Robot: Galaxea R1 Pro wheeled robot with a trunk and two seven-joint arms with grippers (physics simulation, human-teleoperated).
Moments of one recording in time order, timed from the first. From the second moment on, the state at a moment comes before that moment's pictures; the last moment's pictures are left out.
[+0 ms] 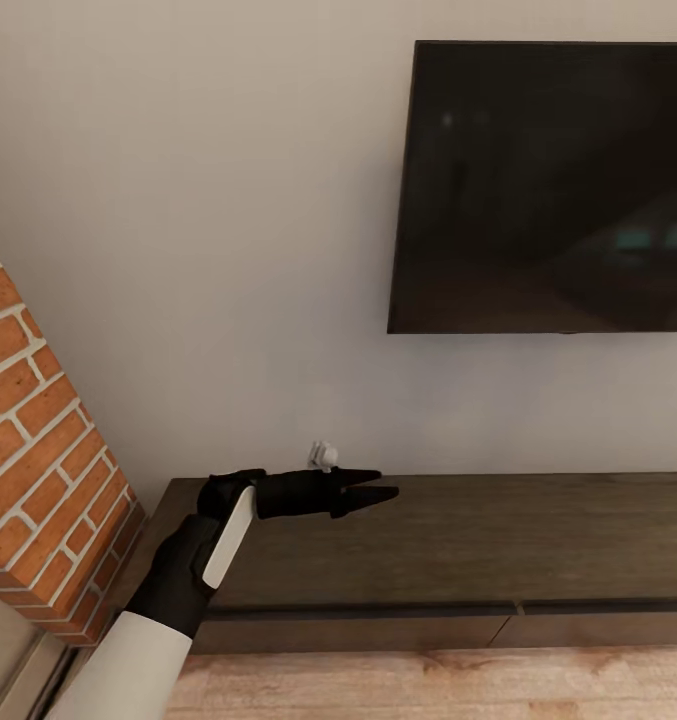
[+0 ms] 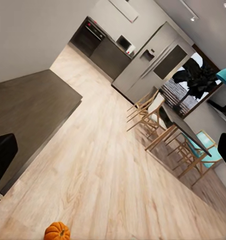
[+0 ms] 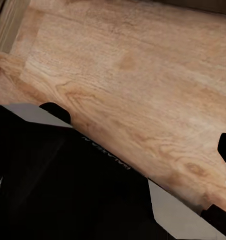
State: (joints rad) left arm -0.63 -0.09 -0.23 -1.24 0.35 0.74 -1.06; right arm -0.09 -0.11 0.19 -0.50 0.01 -0.13 0.63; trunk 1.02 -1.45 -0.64
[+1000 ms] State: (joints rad) left arm -0.63 -0.09 -0.23 -1.24 0.35 0.74 -1.05; right arm -0.09 -0.10 0.19 -0.72 0.02 0.02 0.28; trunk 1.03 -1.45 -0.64
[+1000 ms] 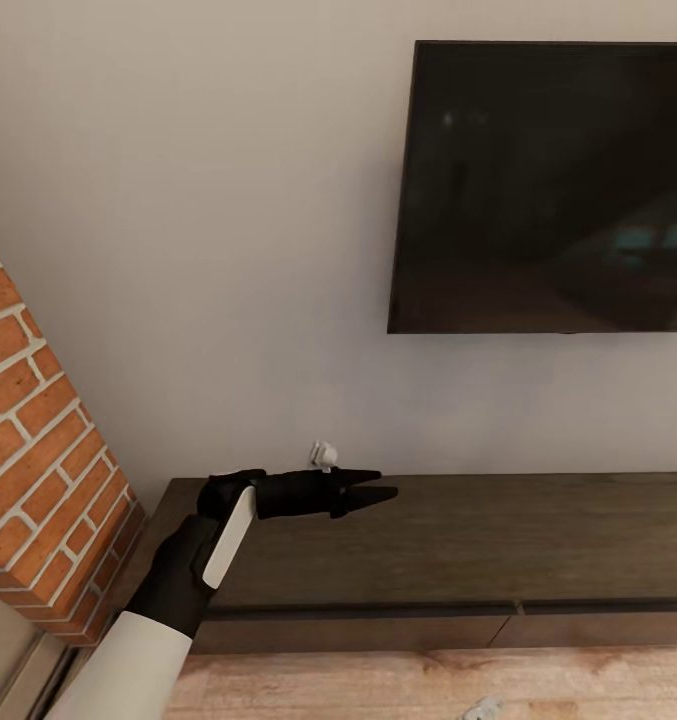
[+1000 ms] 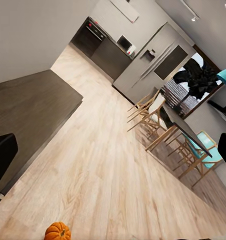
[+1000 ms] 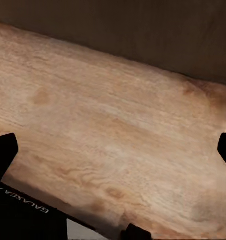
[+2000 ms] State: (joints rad) left arm -0.62 -0.09 -0.23 -1.24 0.35 0.74 -1.05; right arm -0.10 -0.10 0.36 -0.69 0.12 -0.04 -0.10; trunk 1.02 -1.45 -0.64
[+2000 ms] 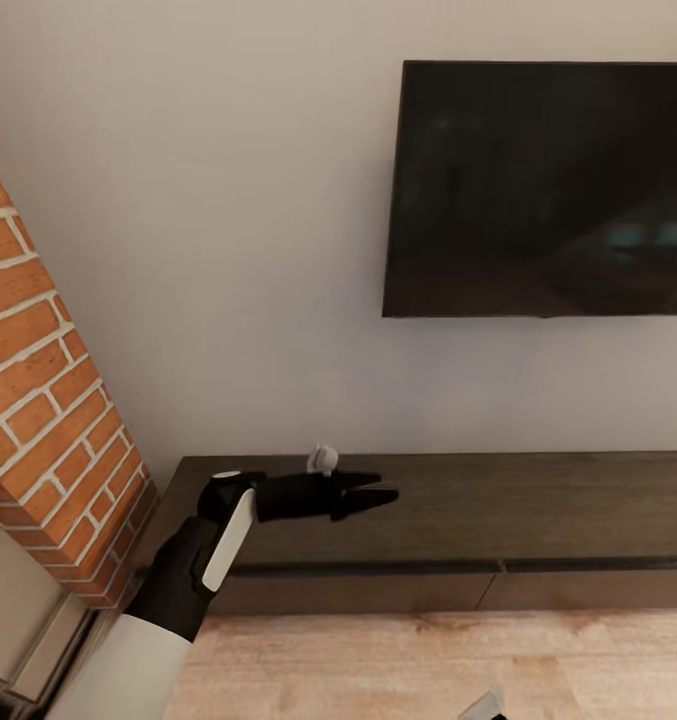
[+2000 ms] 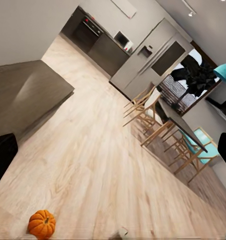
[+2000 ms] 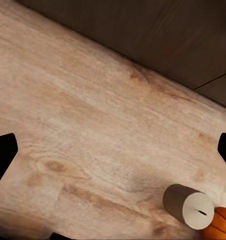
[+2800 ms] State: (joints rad) left arm -0.60 -0.09 -0.23 -1.24 0.35 0.66 -1.05; right arm -0.19 -0.10 0.36 -0.71 0.12 -0.04 -0.10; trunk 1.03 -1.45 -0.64
